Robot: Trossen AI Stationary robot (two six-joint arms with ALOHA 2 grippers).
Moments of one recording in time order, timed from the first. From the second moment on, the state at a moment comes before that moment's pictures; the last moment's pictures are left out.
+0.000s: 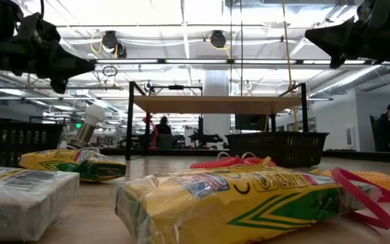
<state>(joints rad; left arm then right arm) 0.43 0.14 0.07 0.06 0.23 -0.22 -0.17 0.17 0.01 0.48 0.05 -0.05</state>
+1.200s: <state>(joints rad) -0.06 1.01 0.60 0.02 -0.11 -0.31 -0.17 0.16 0.01 0.51 0.05 -0.09</state>
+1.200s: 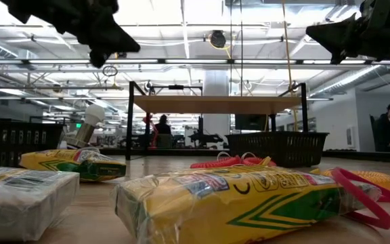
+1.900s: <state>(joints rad) -0.28 1.74 1.05 -0.06 0.02 -0.38 -0.17 0.17 0.01 0.45 0.05 0.08</state>
